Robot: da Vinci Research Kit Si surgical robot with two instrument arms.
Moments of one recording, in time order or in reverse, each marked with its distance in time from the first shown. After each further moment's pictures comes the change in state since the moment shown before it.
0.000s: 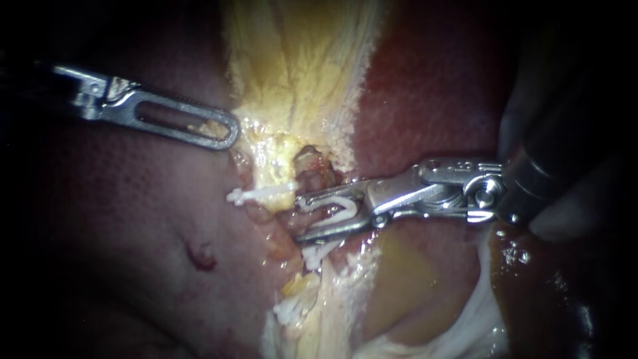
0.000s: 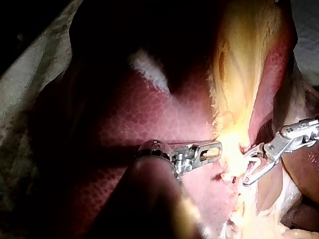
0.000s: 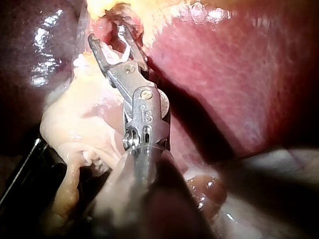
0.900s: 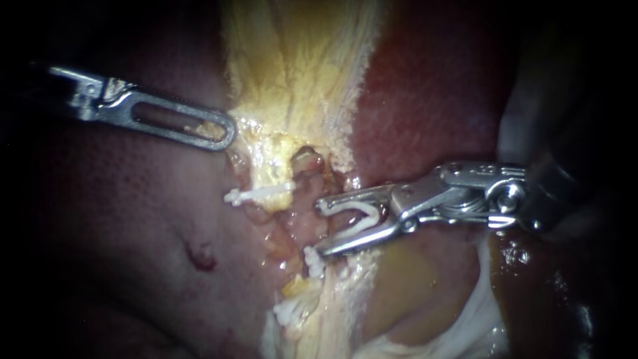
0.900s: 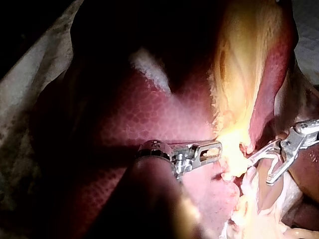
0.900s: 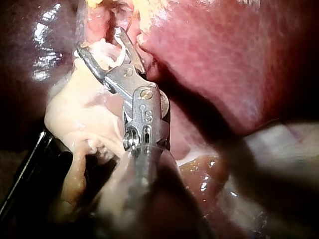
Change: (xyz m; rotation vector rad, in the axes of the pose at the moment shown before) right arm 0.001 -0.002 -0.004 0.060 0.019 0.022; left arm 0.000 0.000 -0.001 0.002 0.002 0.001
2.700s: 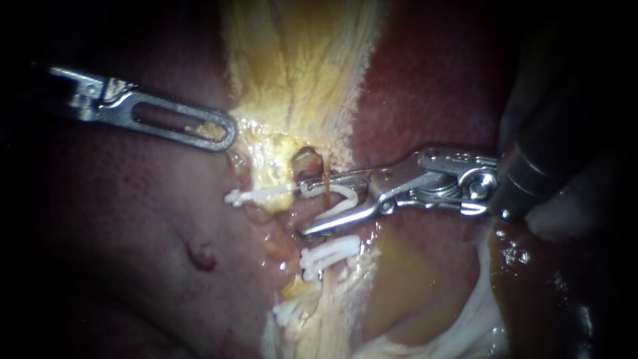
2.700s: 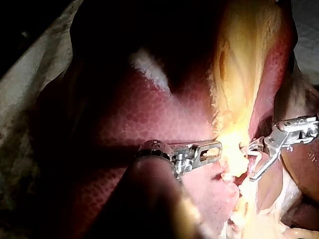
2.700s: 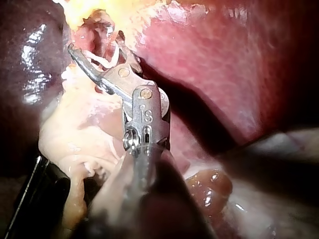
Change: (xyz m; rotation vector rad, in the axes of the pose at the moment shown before) right arm 0.000 0.004 0.003 0.013 0.105 0.015; left arm 0.000 0.000 0.000 -0.001 -0.001 0.000
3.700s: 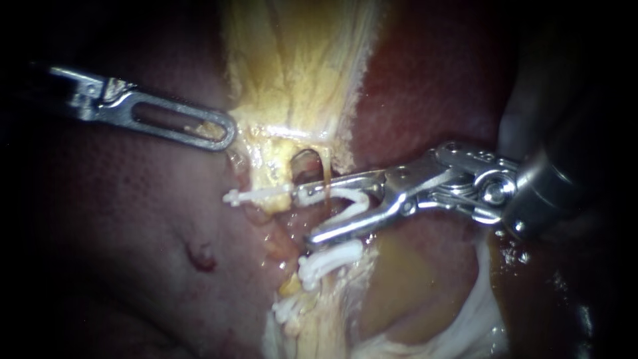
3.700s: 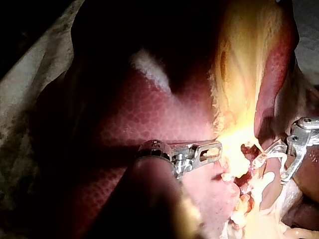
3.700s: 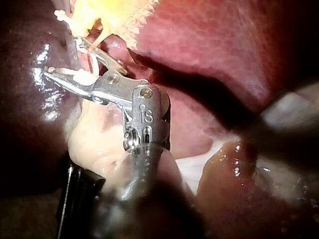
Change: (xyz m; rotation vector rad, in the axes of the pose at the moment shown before) right arm 0.004 -0.005 0.000 0.175 0.108 0.064; left arm 0.000 0.000 0.000 0.003 -0.002 0.001
